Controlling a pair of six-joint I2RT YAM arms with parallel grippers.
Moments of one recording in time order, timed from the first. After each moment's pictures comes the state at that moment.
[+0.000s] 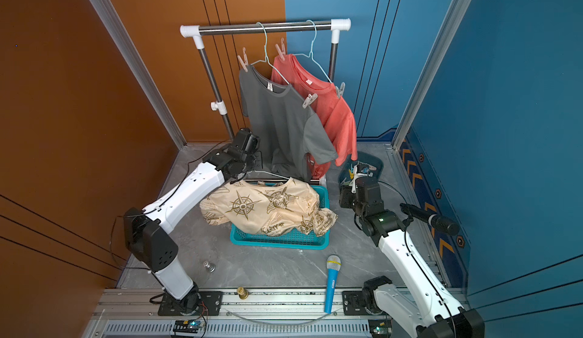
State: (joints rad) left arm -0.53 1.69 1.65 -0.73 -0.34 -0.47; right arm 0.27 0.97 0.80 -0.40 0.09 0.32
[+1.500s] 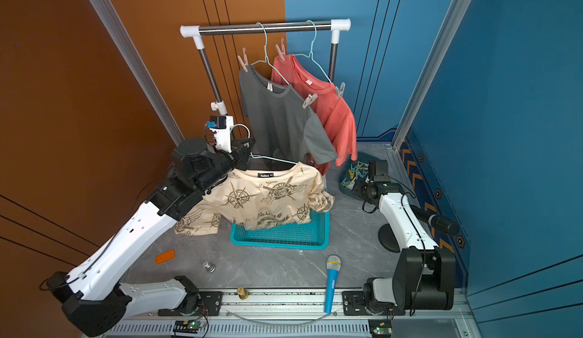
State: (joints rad) left arm -0.62 1.22 1.41 -0.27 -0.04 -0.30; right arm -0.02 1.40 1.07 -0.59 -0.06 0.48
